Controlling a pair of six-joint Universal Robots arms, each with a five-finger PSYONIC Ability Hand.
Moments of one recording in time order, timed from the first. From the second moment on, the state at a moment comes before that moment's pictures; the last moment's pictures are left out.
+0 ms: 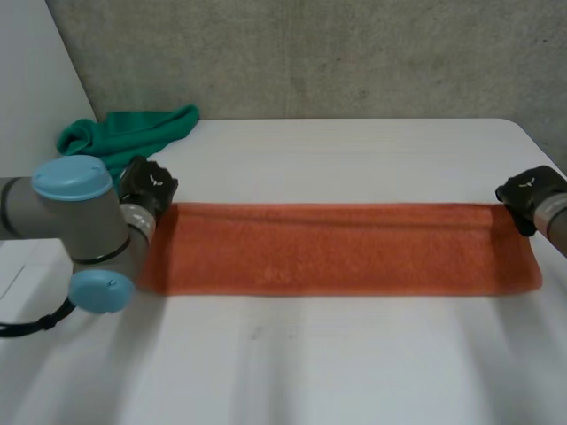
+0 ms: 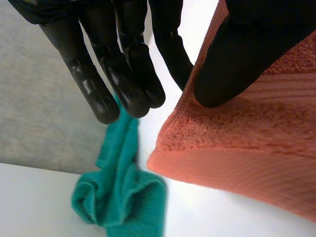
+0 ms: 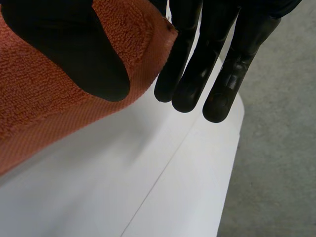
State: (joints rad) left arm 4.38 -2.29 -1.30 3.43 -1.67 4.08; right arm 1.58 -0.88 1.19 0.08 1.48 2.27; left_hand 1.15 1.20 1.19 1.20 0.97; right_hand 0.97 1.17 1.19 1.19 1.00
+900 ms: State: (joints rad) left arm 4.31 -2.06 -1.57 3.51 -1.72 3.76; right arm 1.49 -1.13 1.50 0.17 1.25 2.53; left_hand 0.19 0.20 0.21 0.20 0.05; right_hand 0.29 0.33 0.34 0.33 0.16
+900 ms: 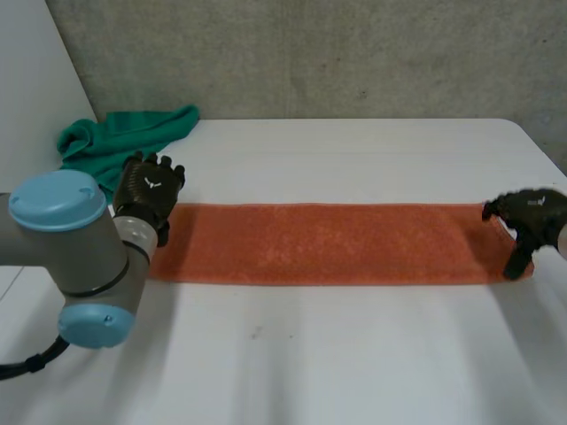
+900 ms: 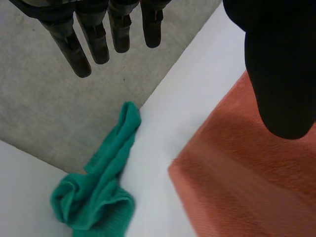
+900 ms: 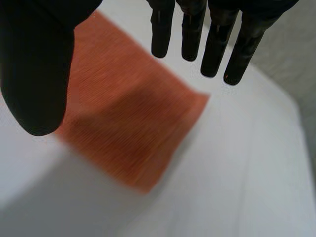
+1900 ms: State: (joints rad) left arm 4.31 -2.03 -1.62 3.51 -1.72 3.70; right arm 1.28 -1.05 1.43 -0.09 1.46 2.15; left_hand 0.19 0.20 0.21 0.20 0.05; right_hand 0.97 1.18 1.18 1.19 0.99
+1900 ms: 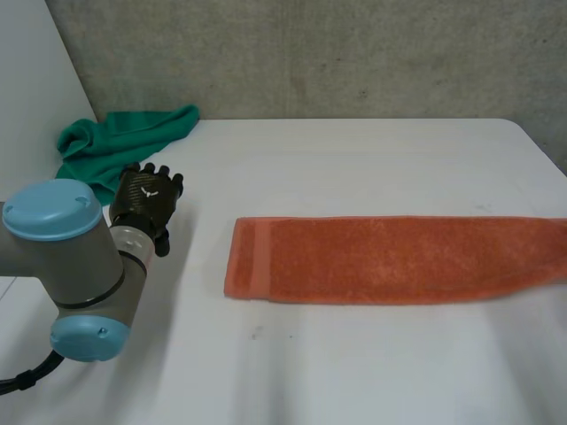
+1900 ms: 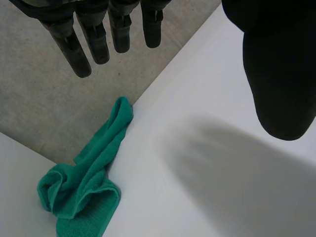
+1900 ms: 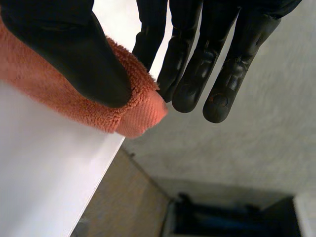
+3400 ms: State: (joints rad) left arm 4.17 -1.93 -1.66 3.50 -1.74 3.70; right arm 2.18 -1.01 1.34 -0.07 1.39 2.40; left_hand 0.19 0.20 0.21 0.20 0.05; right_hand 0.97 1.17 1.18 1.19 0.99
